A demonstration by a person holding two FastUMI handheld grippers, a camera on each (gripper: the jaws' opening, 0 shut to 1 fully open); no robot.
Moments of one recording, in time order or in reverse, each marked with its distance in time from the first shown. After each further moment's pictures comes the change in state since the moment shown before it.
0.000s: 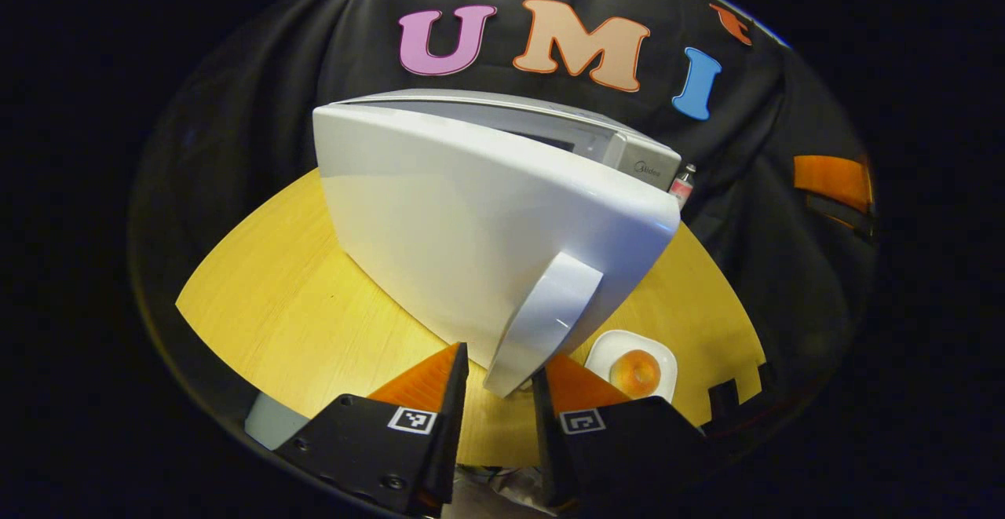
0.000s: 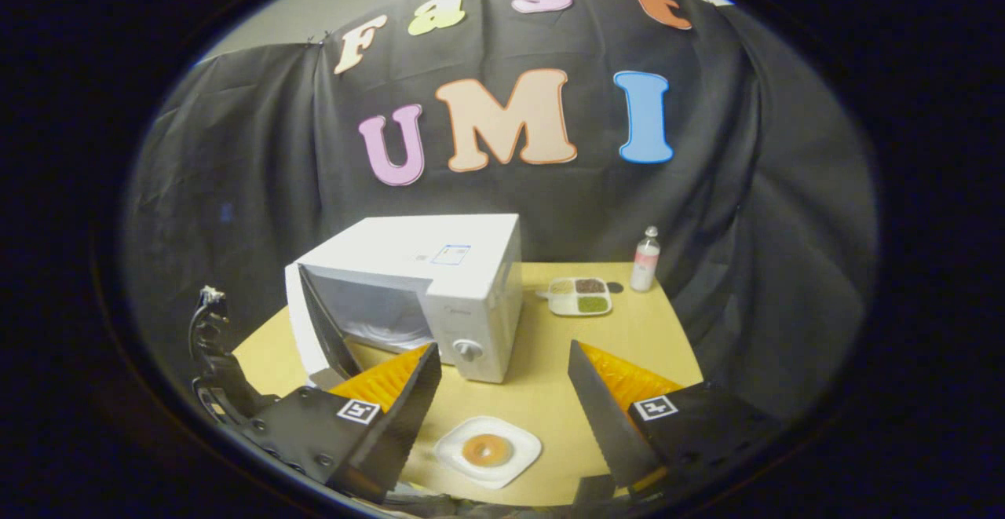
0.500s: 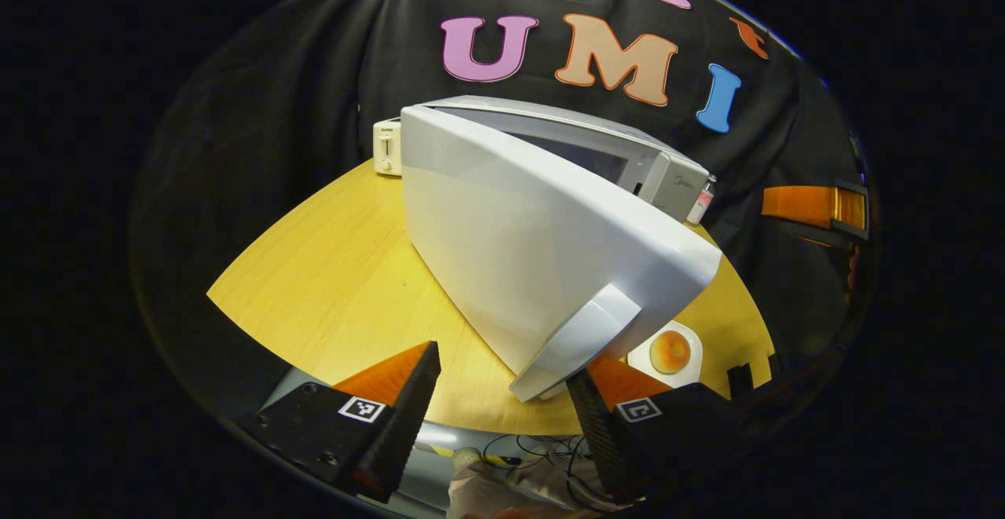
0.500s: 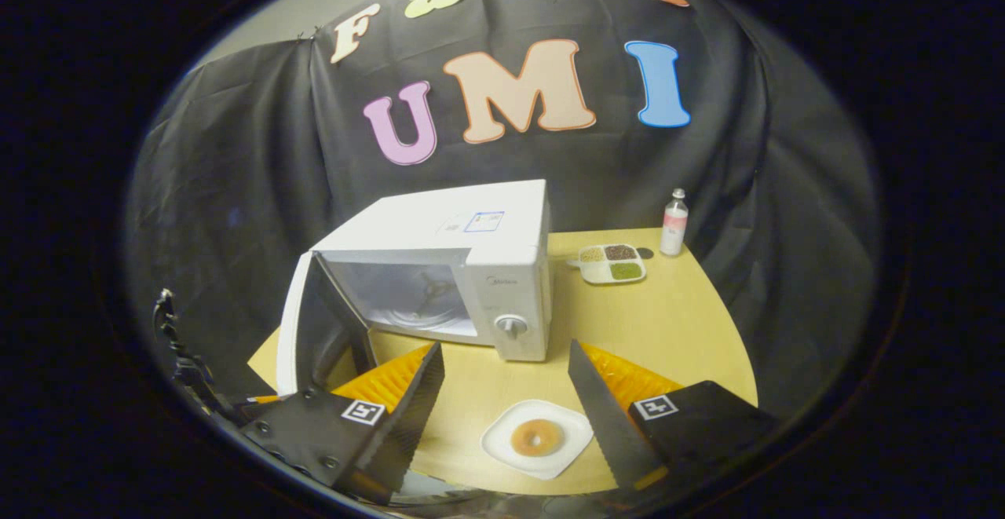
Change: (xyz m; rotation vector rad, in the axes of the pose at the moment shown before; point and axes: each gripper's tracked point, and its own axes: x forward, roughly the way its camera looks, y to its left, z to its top) left arm -0.059 0.077 -0.008 -0.030 -0.013 0.069; right arm 0.020 0.048 -0.032 0.040 0.077 0.018
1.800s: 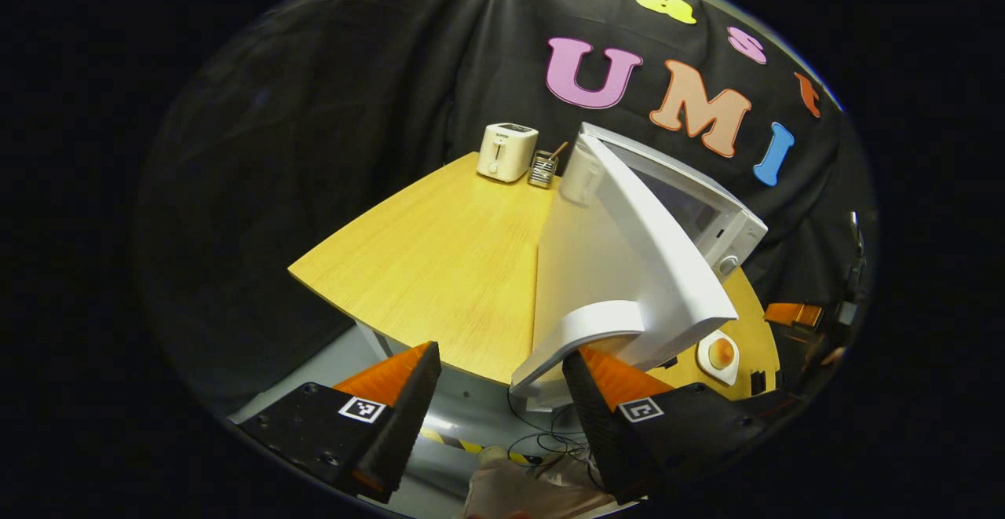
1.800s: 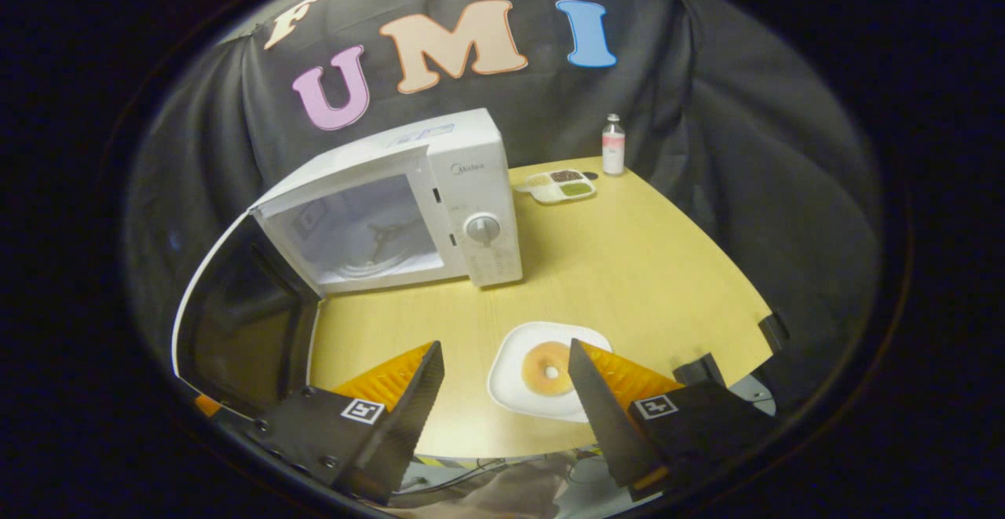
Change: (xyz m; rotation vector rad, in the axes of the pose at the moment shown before) left arm -0.070 0.178 -0.011 -0.182 -0.053 0.104; right arm -0.003 0.005 -0.122 0.147 0.133 -0.275
